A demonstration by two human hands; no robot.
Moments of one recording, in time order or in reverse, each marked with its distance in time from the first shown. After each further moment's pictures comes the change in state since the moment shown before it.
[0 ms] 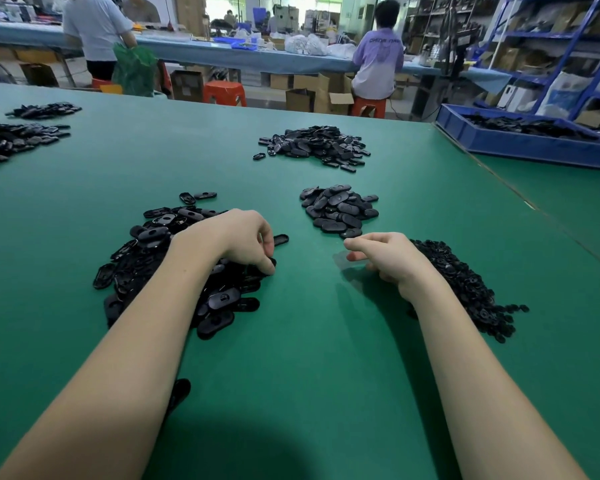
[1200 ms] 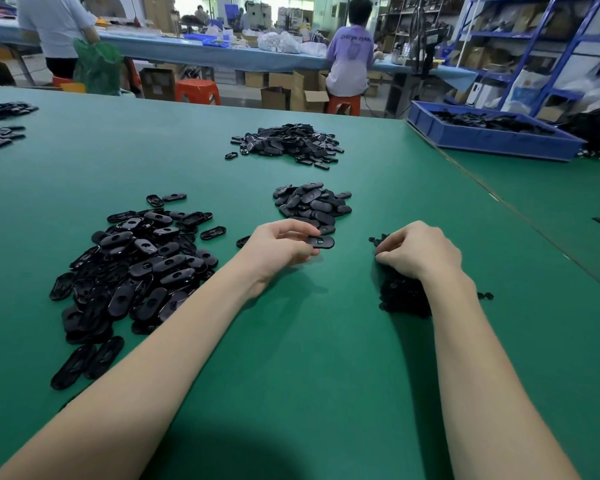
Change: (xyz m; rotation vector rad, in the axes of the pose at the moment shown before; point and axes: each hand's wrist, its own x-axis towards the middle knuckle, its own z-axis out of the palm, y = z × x) left_hand 0.004 0.074 0.063 -1.296 0.084 0.076; right_hand -0.003 0.013 -0.062 -0.741 0.315 0.023
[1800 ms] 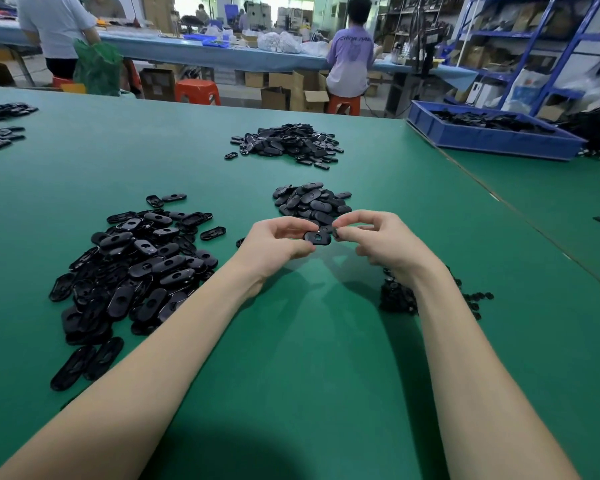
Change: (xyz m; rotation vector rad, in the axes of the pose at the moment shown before) left_hand 0.002 0.000 -0.003 0.113 0.047 0.110; right_hand -0.009 -0.030 0.008 0.762 -0.279 -0.236
